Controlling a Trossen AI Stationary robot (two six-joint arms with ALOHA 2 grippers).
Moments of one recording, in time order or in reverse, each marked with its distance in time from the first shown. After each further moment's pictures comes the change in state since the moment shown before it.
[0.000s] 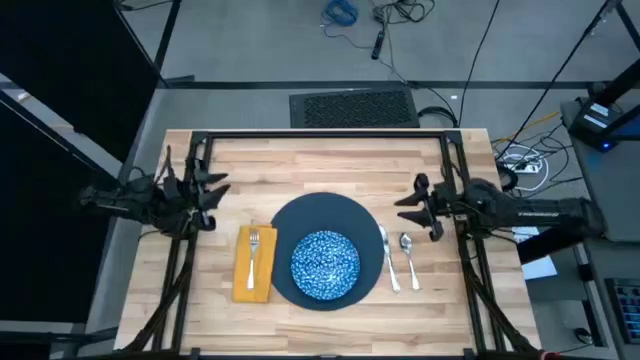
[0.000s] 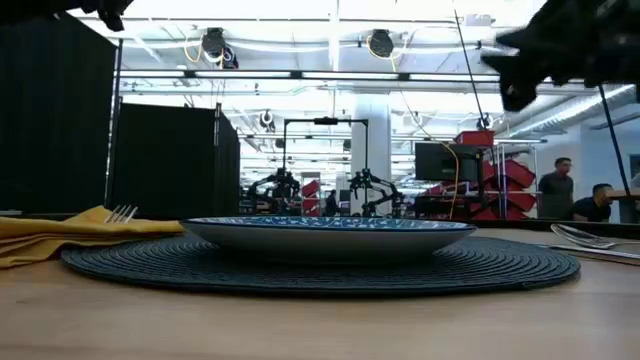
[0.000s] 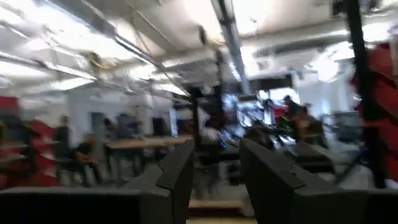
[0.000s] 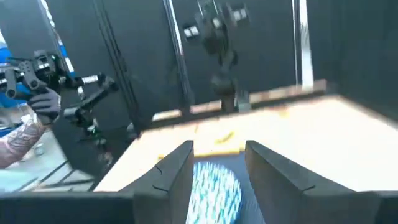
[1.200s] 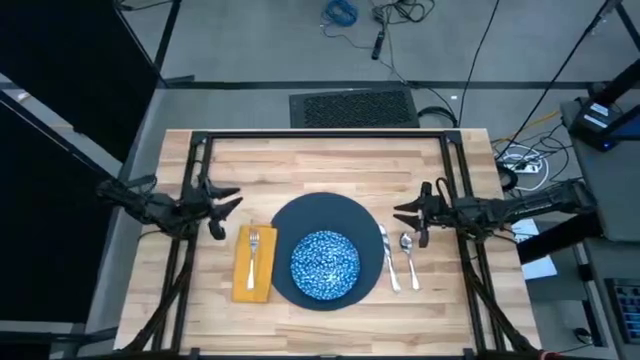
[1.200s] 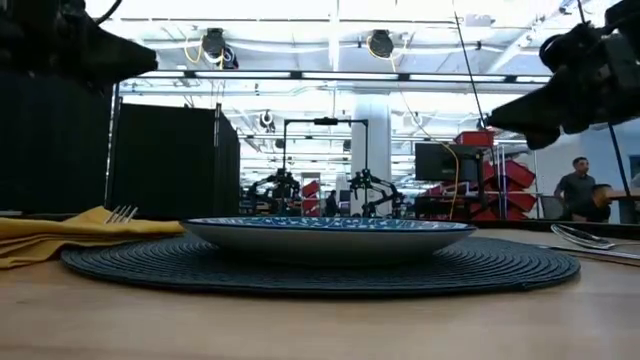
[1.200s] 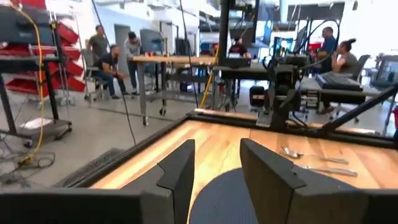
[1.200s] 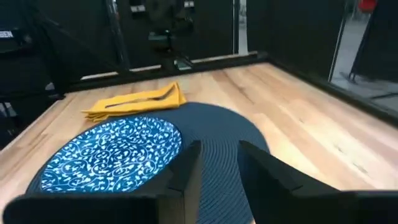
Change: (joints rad) left arm -0.250 -0.163 -0.165 -0.219 -0.448 -0.130; right arm 0.344 -0.105 -0.127 -0.085 0.621 -0.124
